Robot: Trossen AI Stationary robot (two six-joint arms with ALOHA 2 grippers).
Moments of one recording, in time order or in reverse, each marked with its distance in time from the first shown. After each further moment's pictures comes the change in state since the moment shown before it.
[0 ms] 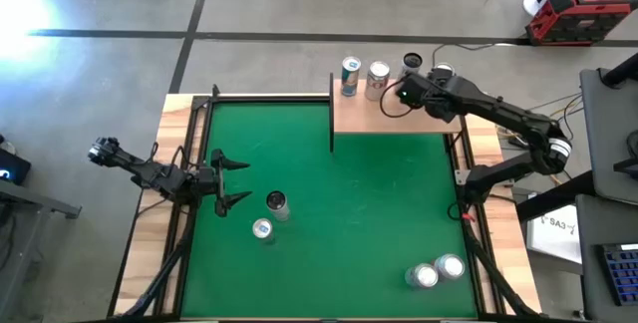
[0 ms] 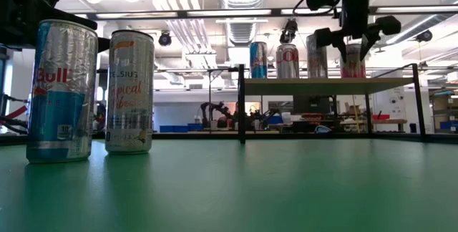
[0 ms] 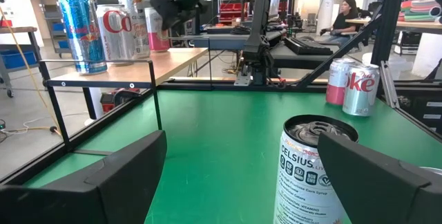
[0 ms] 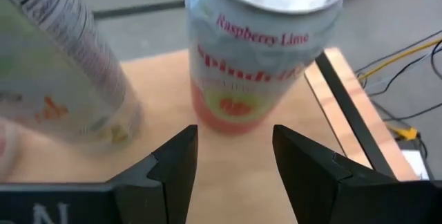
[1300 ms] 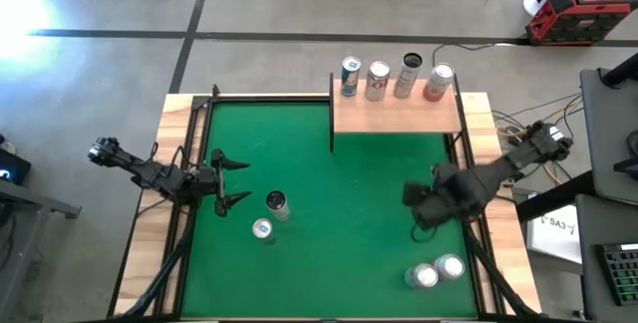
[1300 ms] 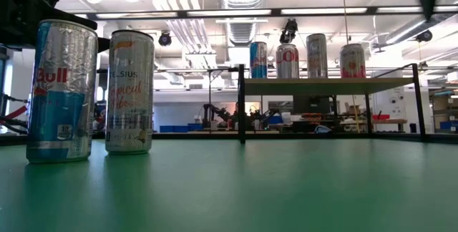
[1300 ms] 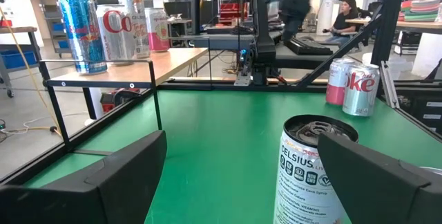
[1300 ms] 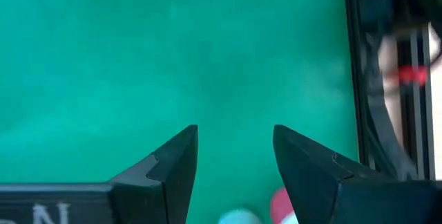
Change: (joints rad) left arm 0.000 0.000 0.000 0.000 0.000 0.000; right arm 1.110 0.013 0.054 -0.373 -0.586 1.124
